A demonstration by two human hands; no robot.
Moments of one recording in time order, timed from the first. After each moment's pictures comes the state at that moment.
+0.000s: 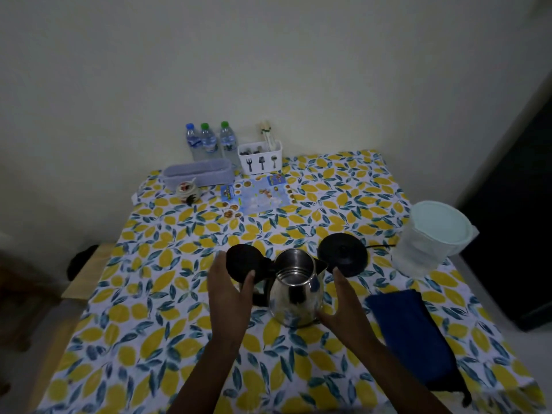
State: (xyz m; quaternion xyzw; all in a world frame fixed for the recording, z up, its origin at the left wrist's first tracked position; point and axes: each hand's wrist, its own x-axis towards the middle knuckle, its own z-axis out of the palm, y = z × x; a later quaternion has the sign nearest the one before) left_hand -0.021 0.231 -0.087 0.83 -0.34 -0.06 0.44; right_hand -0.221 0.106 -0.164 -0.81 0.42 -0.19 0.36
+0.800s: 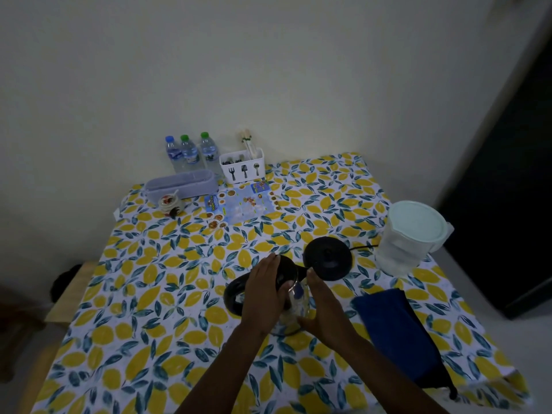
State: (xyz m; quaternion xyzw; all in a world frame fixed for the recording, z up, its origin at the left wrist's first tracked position) left_hand -0.060 0.157 -0.112 0.78 -0.55 -0.11 0.27; right_hand -0.222 0.096 -0.168 -0.85 0.34 -0.20 0.36
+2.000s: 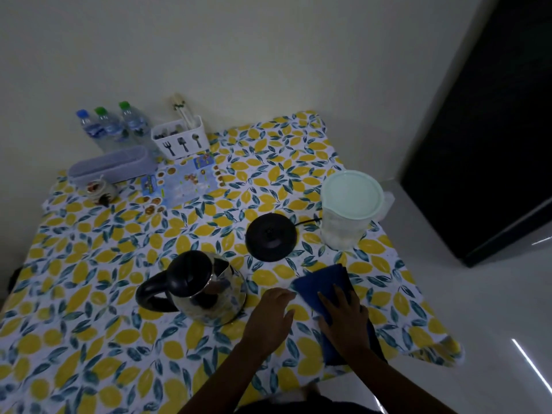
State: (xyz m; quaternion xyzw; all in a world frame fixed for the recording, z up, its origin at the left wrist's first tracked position) left_hand -0.210 0.106 -0.192 0.72 -0.63 -0.26 0.15; right_hand -0.396 0.035 -0.264 -0.83 0.52 0.10 0.16
